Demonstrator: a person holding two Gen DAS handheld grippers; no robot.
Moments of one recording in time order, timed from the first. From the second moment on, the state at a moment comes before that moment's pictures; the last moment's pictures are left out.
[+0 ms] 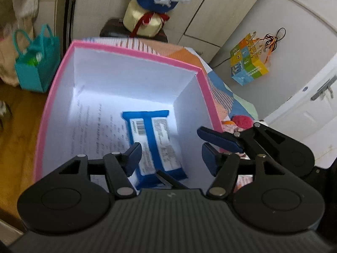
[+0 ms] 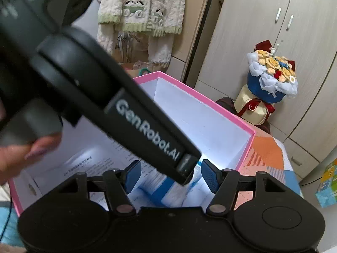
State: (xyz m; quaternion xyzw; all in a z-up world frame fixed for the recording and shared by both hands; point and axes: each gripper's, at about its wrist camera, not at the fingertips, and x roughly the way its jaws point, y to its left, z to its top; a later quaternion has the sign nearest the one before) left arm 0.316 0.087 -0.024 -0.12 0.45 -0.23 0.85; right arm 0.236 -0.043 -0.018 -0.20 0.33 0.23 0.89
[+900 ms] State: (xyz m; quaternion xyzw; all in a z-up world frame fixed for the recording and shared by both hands) left arm 0.159 0.071 0.061 0.01 0.33 -0.29 0.90; right arm 0.121 -0.126 0.039 -0.08 0.32 0.25 0.91
